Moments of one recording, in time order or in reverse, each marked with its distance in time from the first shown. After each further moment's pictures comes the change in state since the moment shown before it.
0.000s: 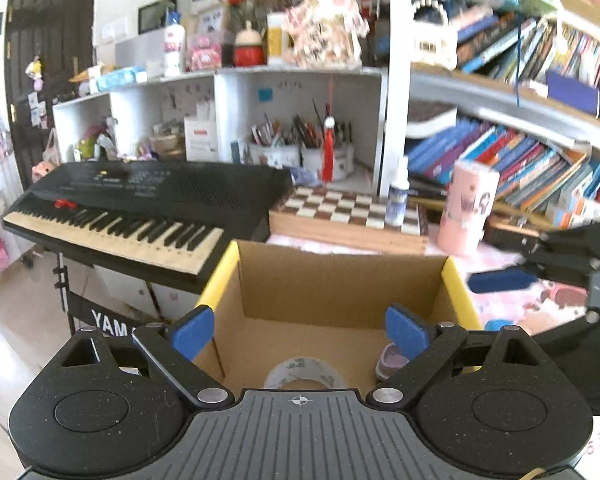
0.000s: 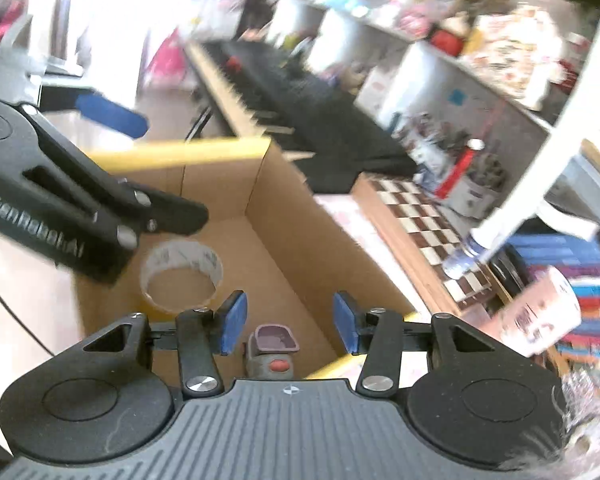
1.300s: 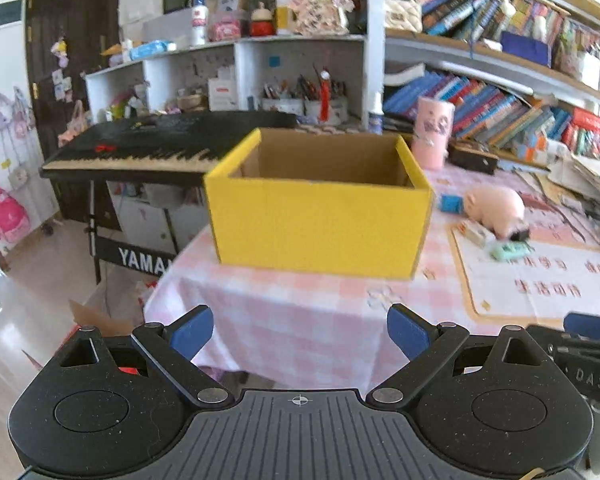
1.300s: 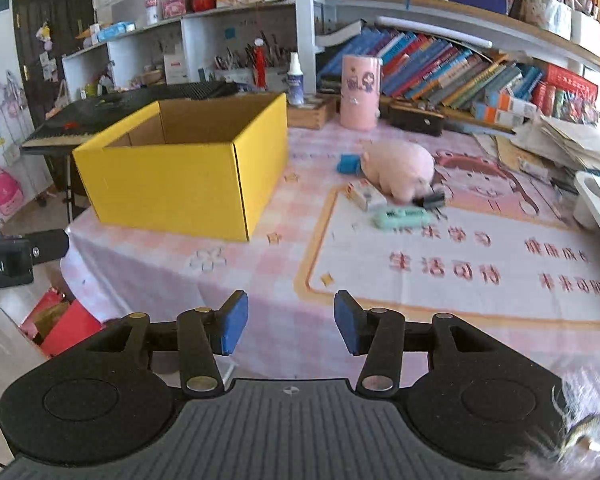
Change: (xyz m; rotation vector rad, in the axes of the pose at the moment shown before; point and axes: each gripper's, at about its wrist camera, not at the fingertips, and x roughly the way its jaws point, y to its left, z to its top) left arm -0.151 -0.015 -0.147 0.015 0.076 0.019; right arm -0.161 0.170 -0.146 0.743 0.046 -0.380
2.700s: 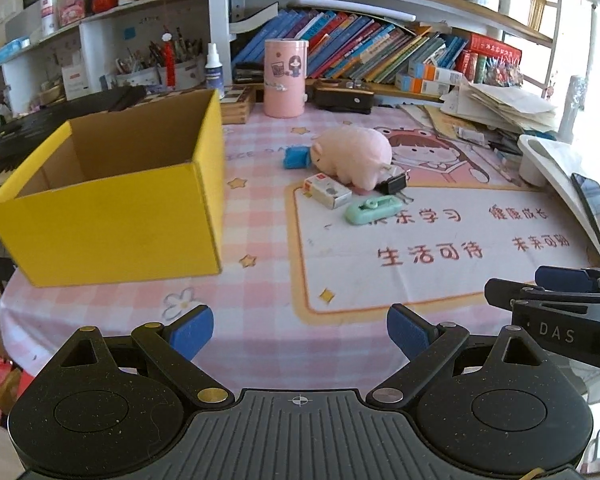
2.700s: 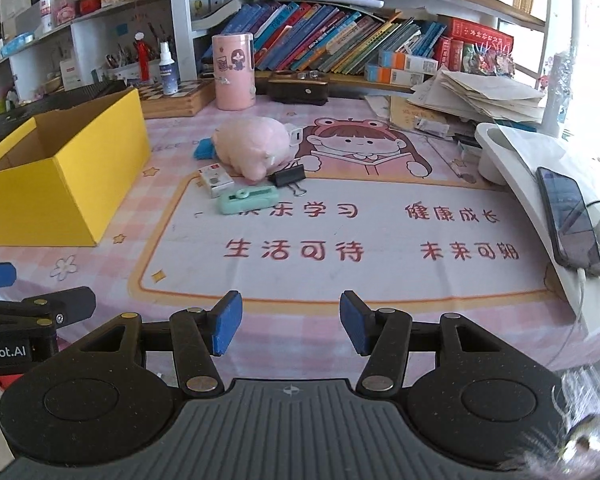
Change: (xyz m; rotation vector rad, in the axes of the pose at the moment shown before) left arm 0.064 -0.140 0.019 0.168 0.139 -0.255; right arm 0.012 -0.119 0.005 0.123 0.063 -0.197
